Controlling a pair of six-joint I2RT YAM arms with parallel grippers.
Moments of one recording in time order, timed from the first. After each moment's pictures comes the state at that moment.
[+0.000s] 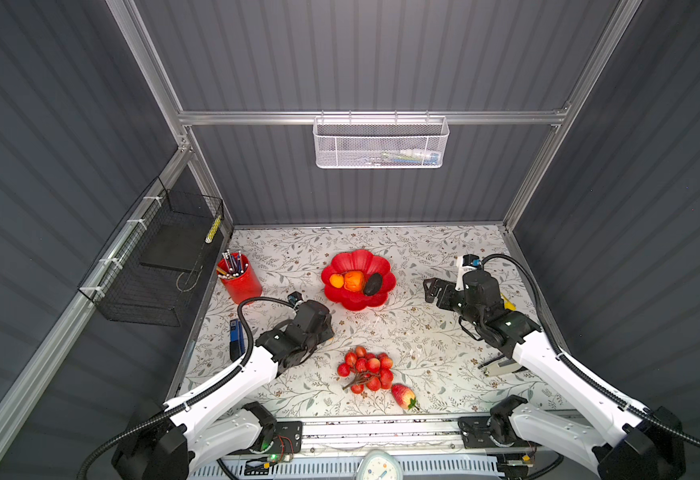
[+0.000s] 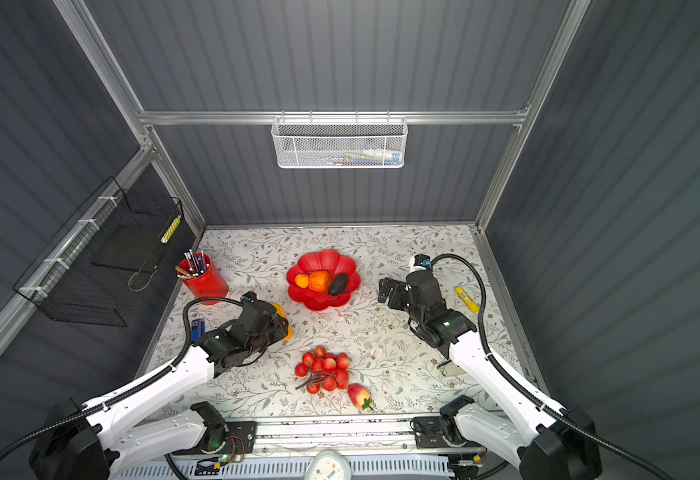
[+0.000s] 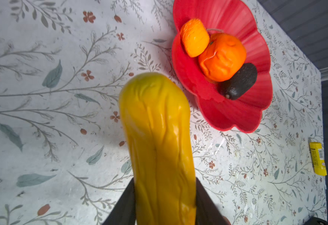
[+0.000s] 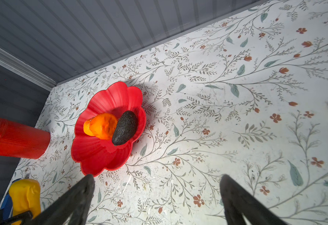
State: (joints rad) left arm -0.70 1.07 0.68 -0.46 -0.25 -0.96; right arm 0.47 1.04 0.77 -0.27 0.14 0.56
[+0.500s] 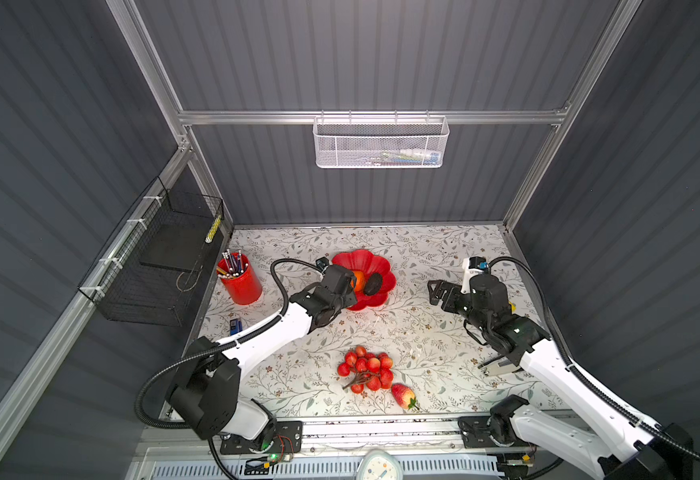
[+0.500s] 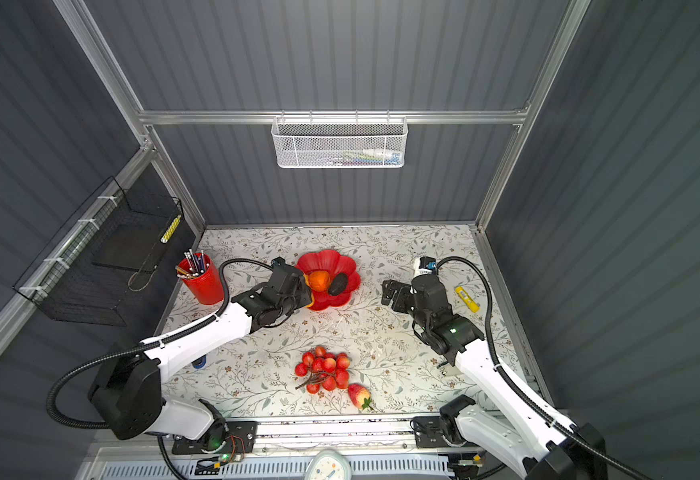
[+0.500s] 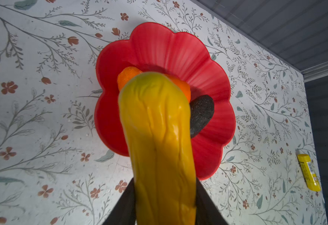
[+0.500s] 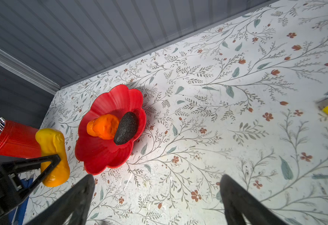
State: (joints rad) left arm -0.67 1.50 1.01 -0.32 -0.23 -0.84; right arm 0.47 0.94 0.75 -0.31 0.16 0.56
